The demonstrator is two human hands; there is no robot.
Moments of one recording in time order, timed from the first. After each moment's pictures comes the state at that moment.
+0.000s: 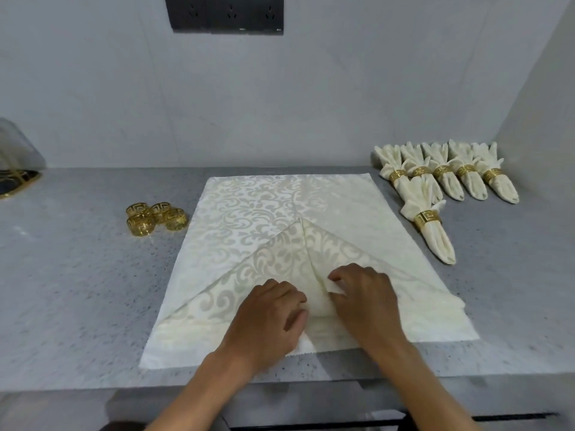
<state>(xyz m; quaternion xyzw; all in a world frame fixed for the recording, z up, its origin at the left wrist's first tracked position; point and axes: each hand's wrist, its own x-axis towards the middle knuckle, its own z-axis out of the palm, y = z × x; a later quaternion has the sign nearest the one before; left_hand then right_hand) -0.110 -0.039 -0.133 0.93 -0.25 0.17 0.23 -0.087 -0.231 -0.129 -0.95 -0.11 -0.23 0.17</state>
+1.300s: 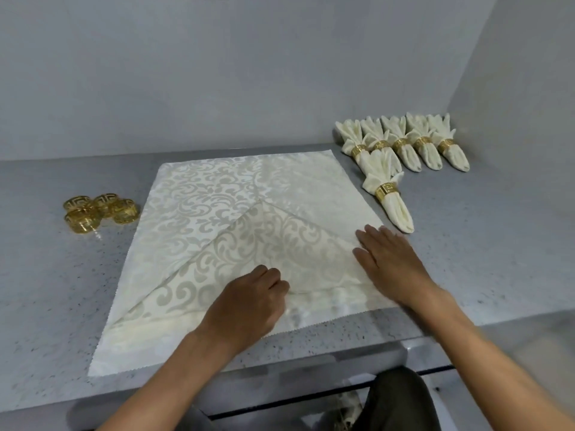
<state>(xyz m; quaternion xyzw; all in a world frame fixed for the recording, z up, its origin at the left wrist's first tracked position) -0.096 -0.056 -0.136 0.90 -0.39 0.20 0.07 -0.066 -0.352 -0.135 -1.00 -0.04 -0.03 0.04</state>
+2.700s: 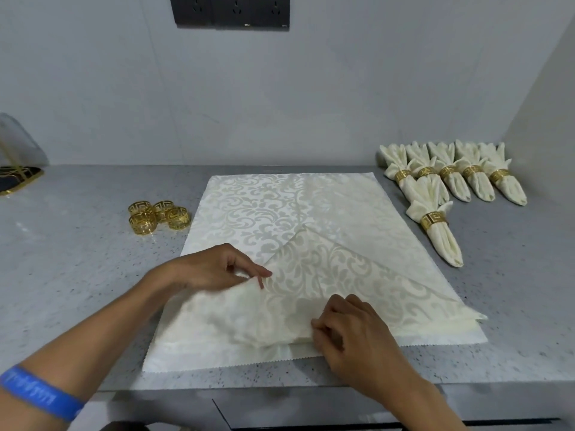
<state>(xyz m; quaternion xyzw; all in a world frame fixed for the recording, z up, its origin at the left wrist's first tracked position) -0.013 0.067 -0.096 0.85 -0.25 -0.26 0.38 -0.128 -0.219 -0.140 -0.94 -0.22 -0.15 0.23</state>
